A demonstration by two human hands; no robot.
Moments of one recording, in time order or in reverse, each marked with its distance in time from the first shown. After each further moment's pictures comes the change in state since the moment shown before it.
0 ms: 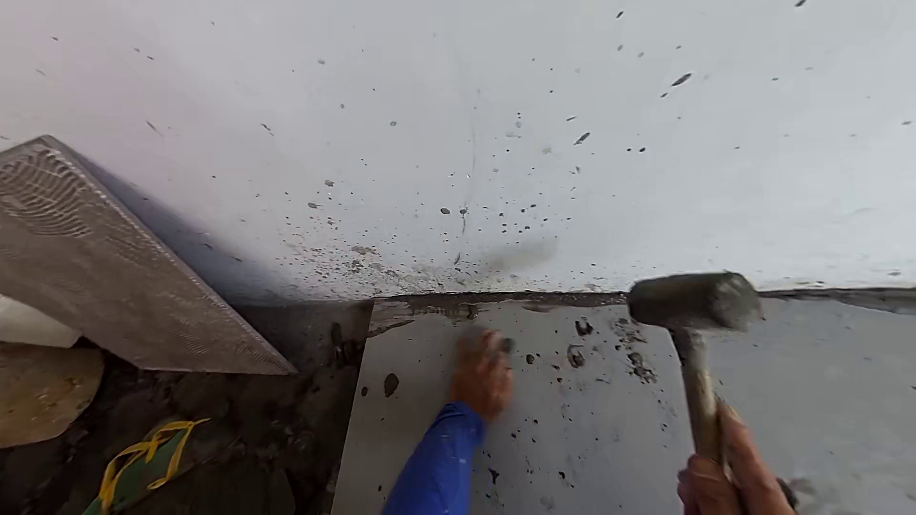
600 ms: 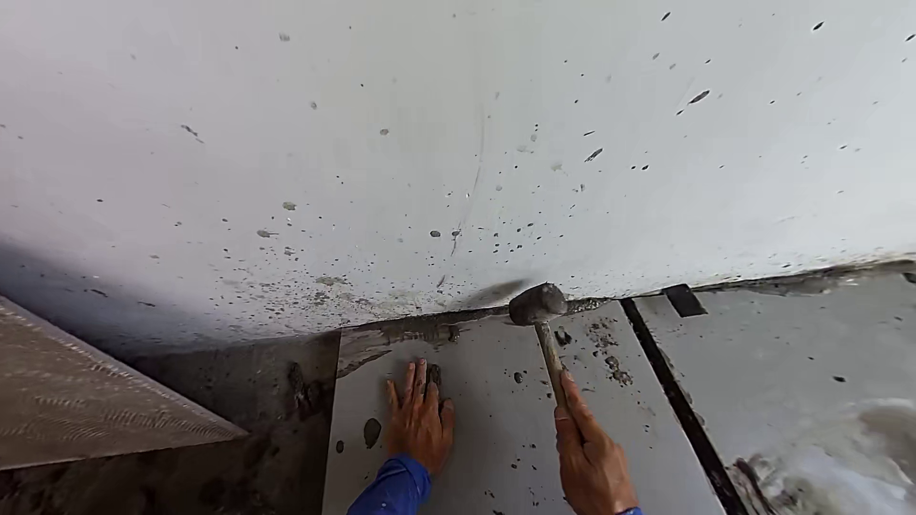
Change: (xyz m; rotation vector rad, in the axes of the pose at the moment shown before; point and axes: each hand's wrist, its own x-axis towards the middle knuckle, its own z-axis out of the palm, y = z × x) left_hand -0.032 -0.076 -0.025 0.140 -0.070 -0.119; right_hand 0.042 -0.005 0.129 -0.240 0.076 0.171
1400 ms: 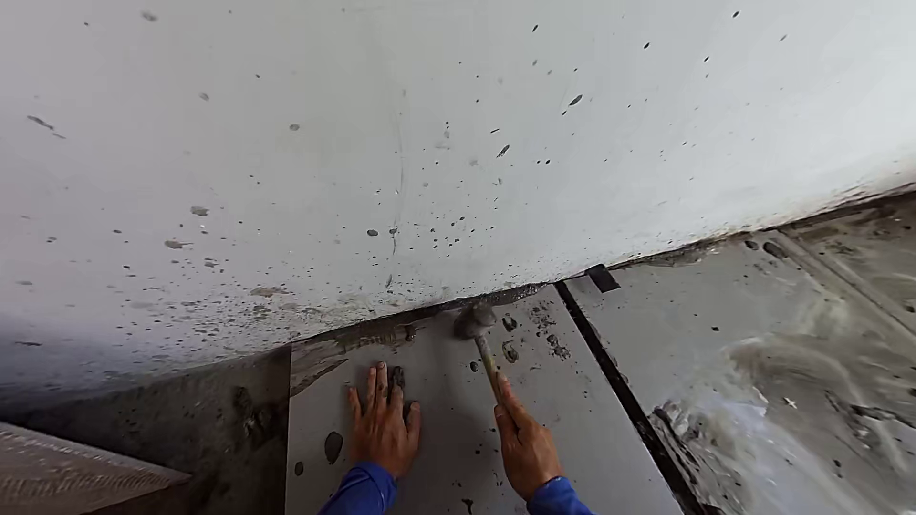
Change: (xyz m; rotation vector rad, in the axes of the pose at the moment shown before) left_hand -0.002 -0.005 0.000 0.011 0.049 0.085; right_hand -0.018 0.011 0.026 0.004 -0.042 0.097
